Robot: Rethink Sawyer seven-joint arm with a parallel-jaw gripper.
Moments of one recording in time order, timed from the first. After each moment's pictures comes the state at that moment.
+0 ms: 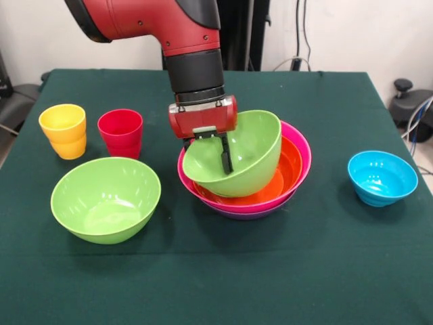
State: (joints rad) arm -0.70 -0.46 0.41 1.80 -0.46 -0.05 1.73
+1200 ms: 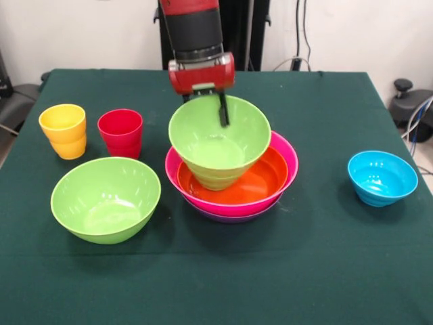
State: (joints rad) arm -0.72 -0.62 0.40 1.99 -0.43 0.09 1.73
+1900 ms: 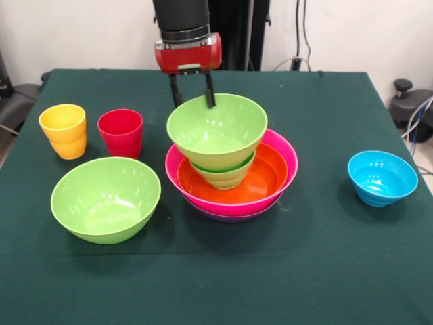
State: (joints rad) arm -0.76 -0.69 0.40 2.03 -0.42 0.16 1.73
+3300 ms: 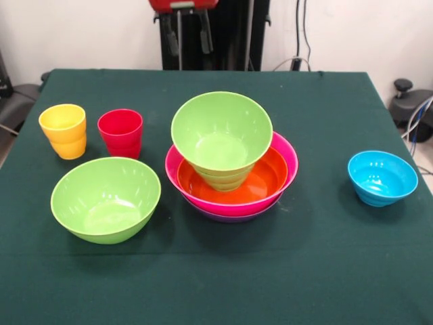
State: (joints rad) arm -0.84 -0.98 0.51 2.16 -0.24 0.38 1.73
